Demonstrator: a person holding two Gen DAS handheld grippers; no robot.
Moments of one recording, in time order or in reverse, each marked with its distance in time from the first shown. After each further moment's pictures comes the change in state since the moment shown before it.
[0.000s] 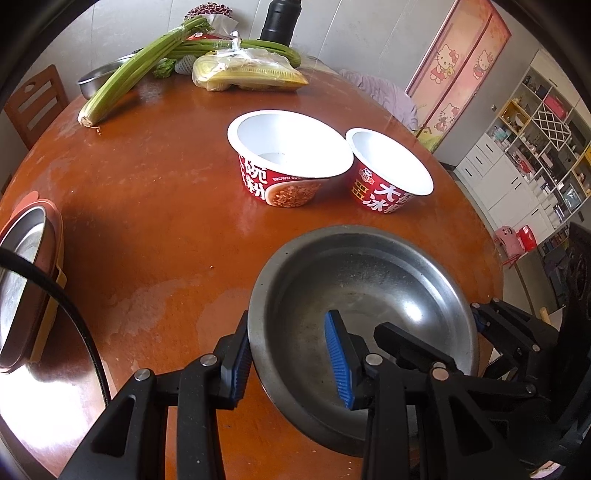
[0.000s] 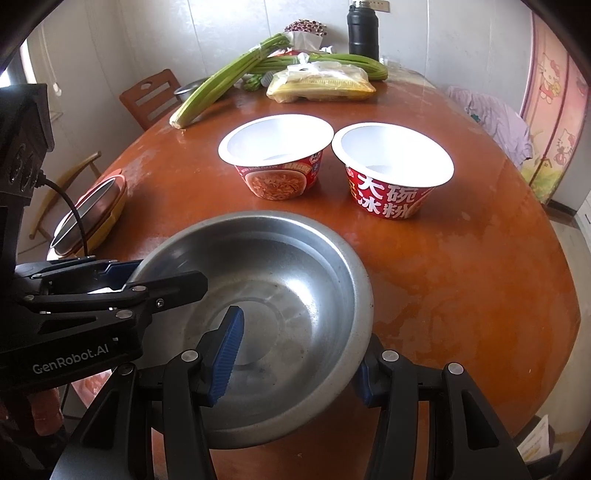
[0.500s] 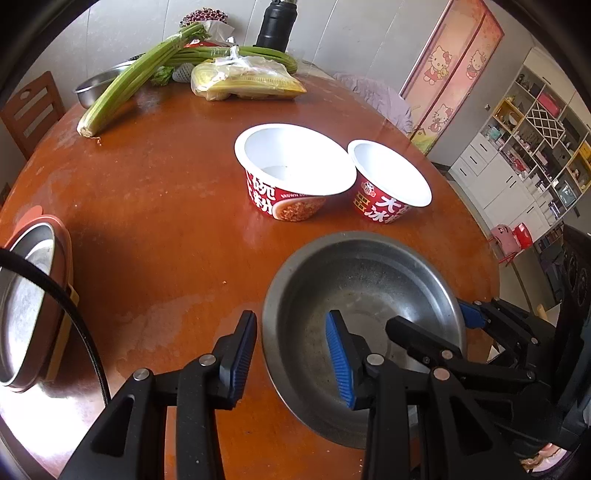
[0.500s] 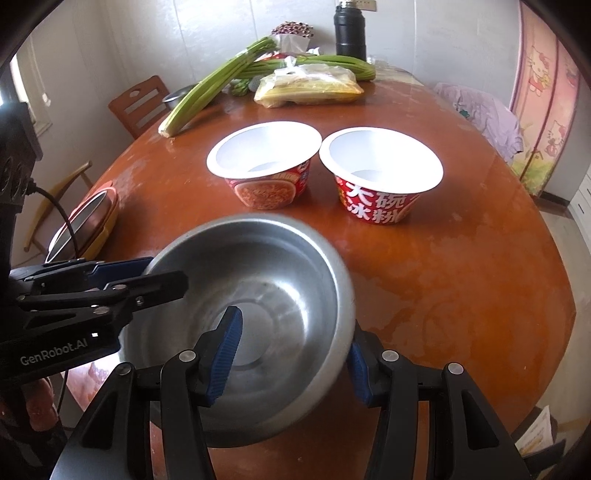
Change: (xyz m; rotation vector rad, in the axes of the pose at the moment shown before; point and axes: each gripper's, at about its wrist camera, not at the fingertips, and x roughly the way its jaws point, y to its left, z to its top) left arm -0.012 0.008 0.007 0.021 -0.018 -0.017; right arm -0.001 -0.007 0.007 0.052 -0.004 -0.033
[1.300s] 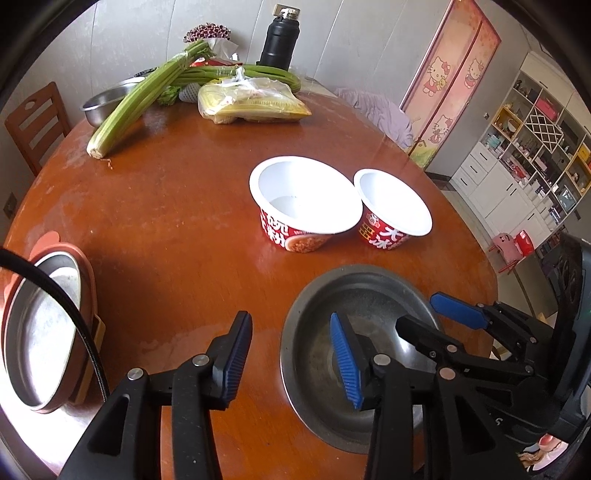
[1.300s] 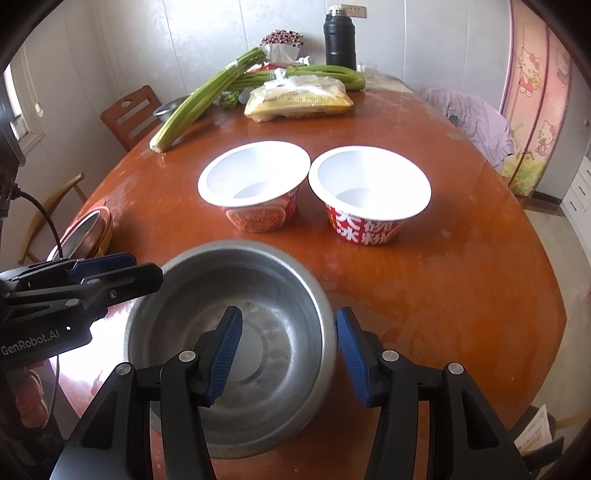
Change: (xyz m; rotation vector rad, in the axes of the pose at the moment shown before) left arm -0.018 0.008 0.017 0.008 -0.054 0.016; right arm -0.008 0.001 0.016 0.014 -0.038 -0.019
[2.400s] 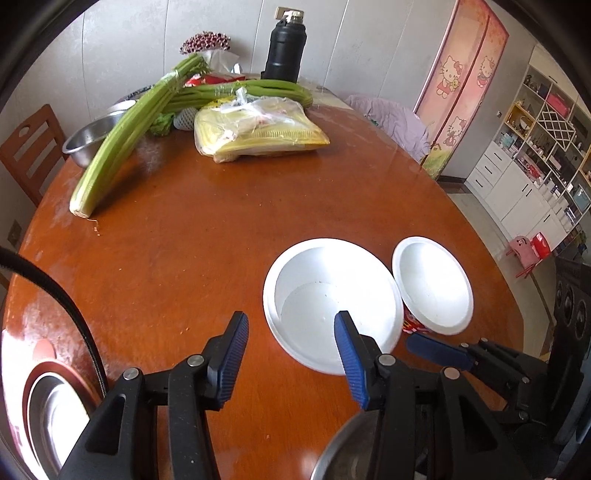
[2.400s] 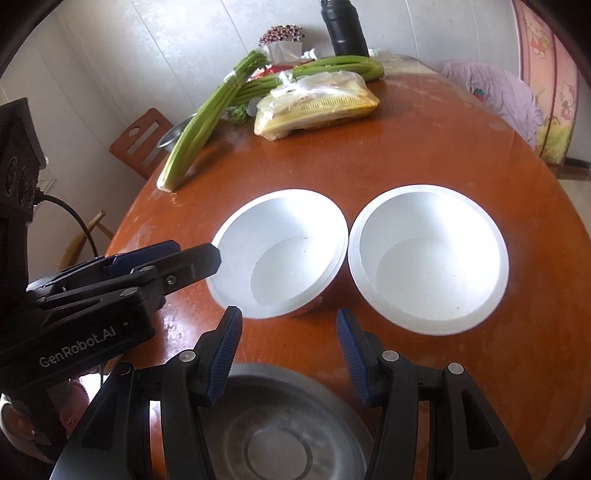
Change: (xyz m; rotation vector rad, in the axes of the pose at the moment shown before) left arm 0.049 0.010 0.097 0.020 -0.002 0.061; right arm 0.055 -0.008 0.074 0.124 0.046 0.175
